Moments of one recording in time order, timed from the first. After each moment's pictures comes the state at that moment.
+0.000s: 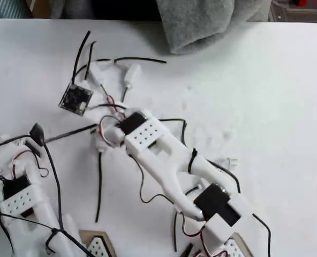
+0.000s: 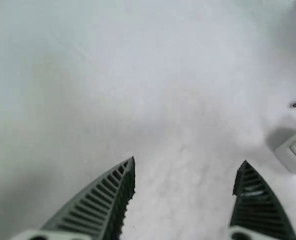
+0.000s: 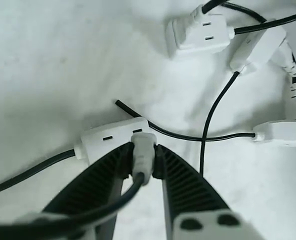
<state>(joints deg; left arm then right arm) -39.8 -50.2 77.8 22.9 12.2 -45.9 6.6 12.0 42.7 31.3</state>
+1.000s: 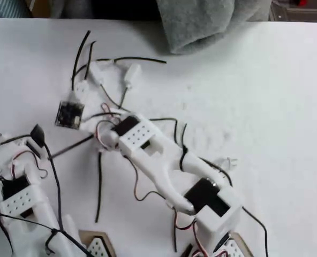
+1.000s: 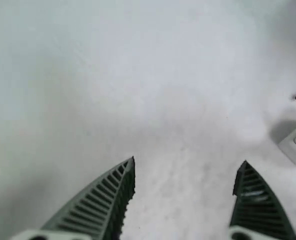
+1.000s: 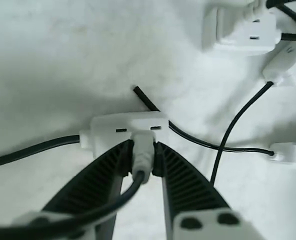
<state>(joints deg) -39.8 -50.2 77.8 22.9 8.7 -46.8 13.1 11.4 40.8 41.8</state>
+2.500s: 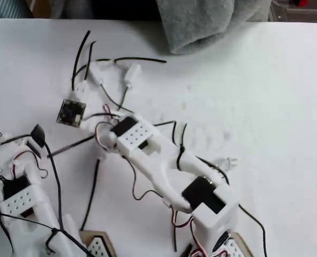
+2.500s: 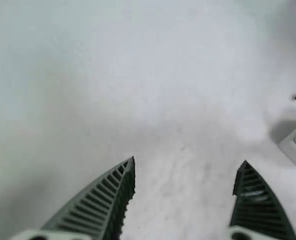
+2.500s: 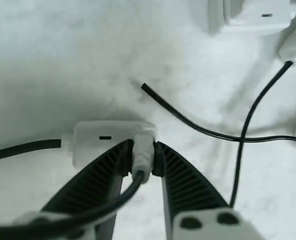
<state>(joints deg) -39.8 -50.2 77.8 22.9 8.7 -47.7 15.3 10.9 44.2 33.5</state>
